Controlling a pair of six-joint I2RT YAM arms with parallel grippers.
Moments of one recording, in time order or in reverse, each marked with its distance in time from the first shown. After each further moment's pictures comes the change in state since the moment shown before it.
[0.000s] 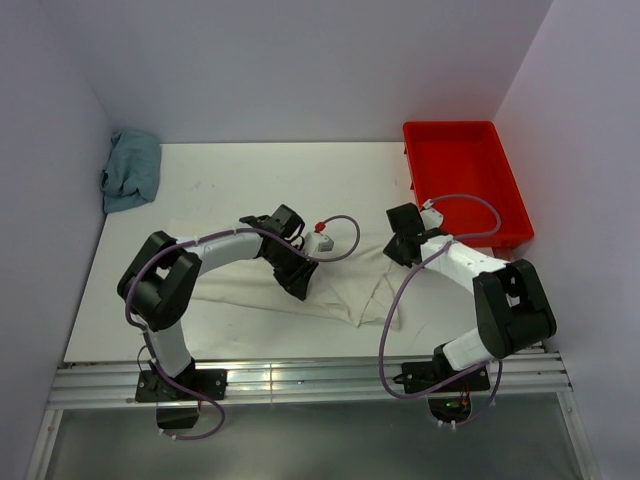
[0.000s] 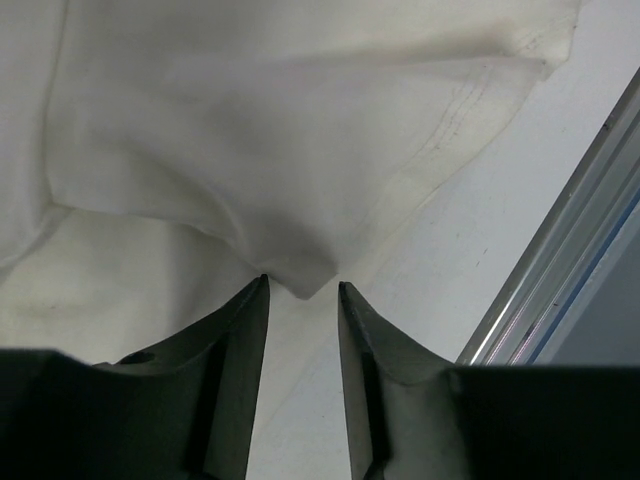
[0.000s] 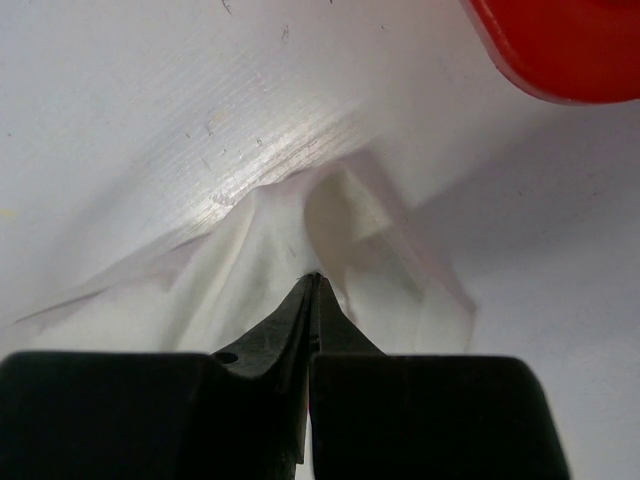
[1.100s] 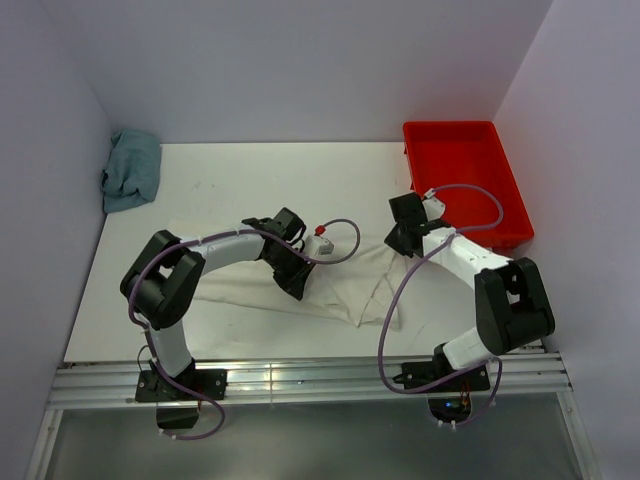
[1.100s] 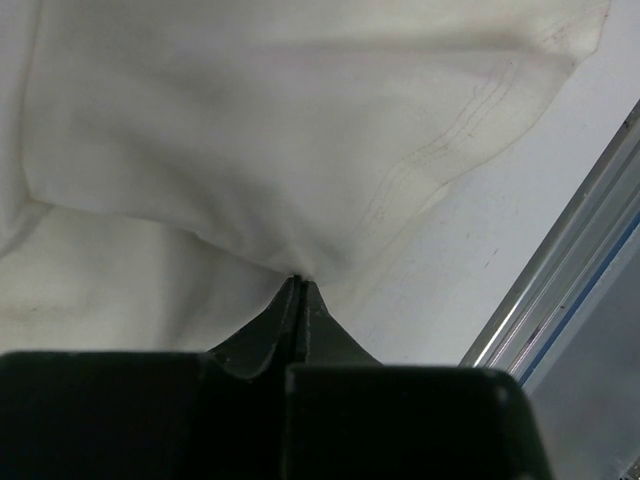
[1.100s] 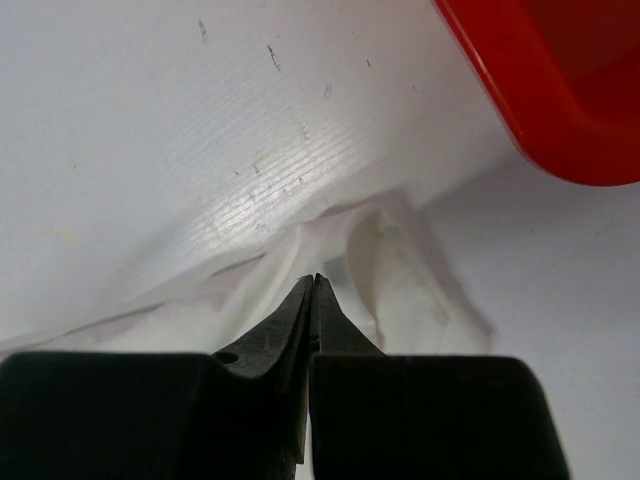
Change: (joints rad) left arm -0.009 0.016 -0.011 0.003 -0.022 -0.017; right arm -0.025 0.009 0.077 -0.024 -0.003 -0.032
